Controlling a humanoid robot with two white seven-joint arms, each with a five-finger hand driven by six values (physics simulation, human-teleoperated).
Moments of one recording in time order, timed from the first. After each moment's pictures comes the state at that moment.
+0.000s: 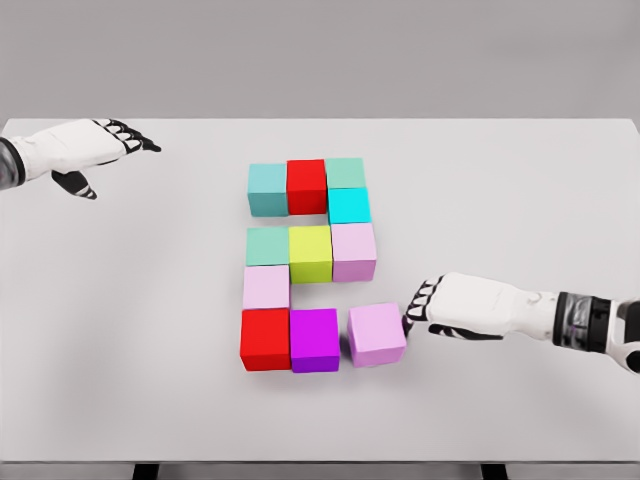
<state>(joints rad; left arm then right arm) -0.85 0.75 -0.74 -0.99 -0.66 -0.61 -0.32 -0.15 -0.74 0.36 -1.77 0.42 -0.61 0.61</state>
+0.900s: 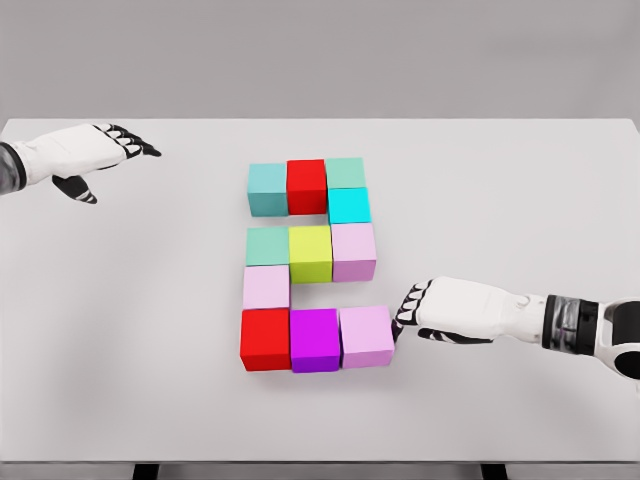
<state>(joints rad) -0.84 0.75 -0.74 -0.99 -0.66 -0.61 -0.32 -0.15 -0.72 0.38 -1.77 0.43 -0.61 0.61</state>
